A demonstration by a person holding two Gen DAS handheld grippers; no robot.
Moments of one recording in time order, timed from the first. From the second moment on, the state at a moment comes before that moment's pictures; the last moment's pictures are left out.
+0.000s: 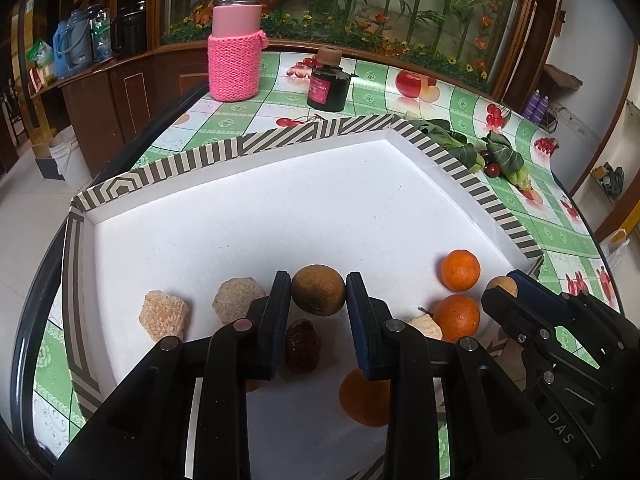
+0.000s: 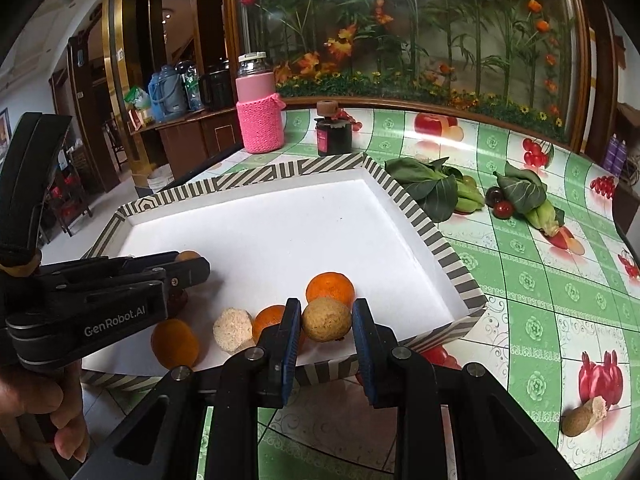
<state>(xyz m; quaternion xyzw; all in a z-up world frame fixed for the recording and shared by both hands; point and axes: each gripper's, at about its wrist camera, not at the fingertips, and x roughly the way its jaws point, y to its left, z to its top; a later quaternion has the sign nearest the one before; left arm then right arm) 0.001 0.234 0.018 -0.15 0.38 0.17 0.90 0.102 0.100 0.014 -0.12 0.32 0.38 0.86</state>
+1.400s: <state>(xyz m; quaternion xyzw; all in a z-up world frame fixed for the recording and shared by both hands) -0.005 0.187 0.049 -0.13 0.30 0.06 0.94 0.102 0.013 0.052 -0.05 0.22 0.33 0.92</state>
